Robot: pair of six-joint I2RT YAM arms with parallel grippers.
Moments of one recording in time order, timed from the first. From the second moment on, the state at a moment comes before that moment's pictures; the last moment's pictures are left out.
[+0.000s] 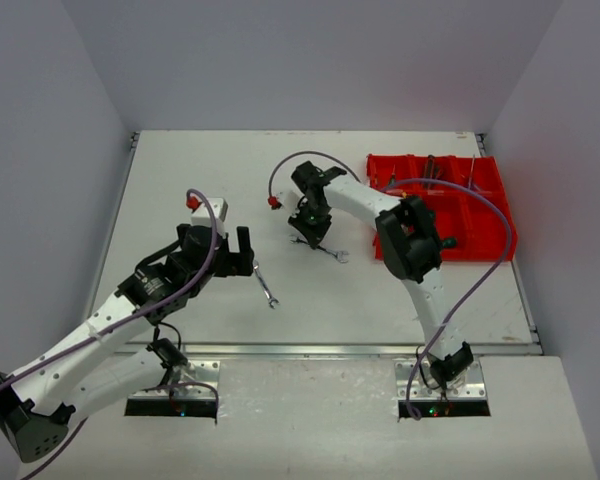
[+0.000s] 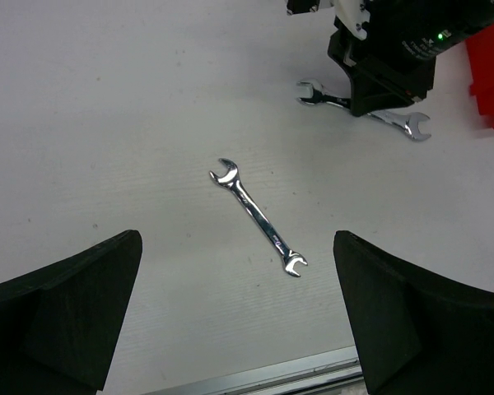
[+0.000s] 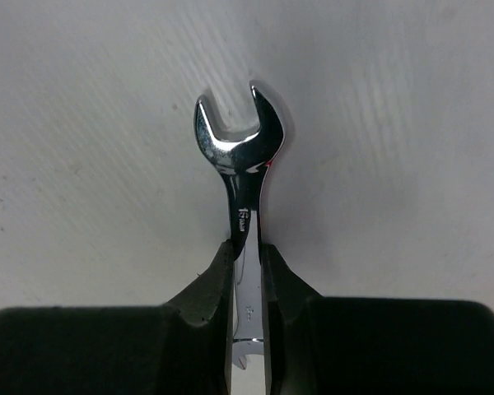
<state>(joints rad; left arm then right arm) -0.67 0.80 0.79 -0.61 -0.40 -0.46 0.59 2.36 1.89 -0.92 -0.24 -0.56</state>
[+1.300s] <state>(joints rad) -0.67 0.73 0.78 -0.60 -0.38 -0.45 0.66 2.25 1.68 -0.87 0.02 0.10</state>
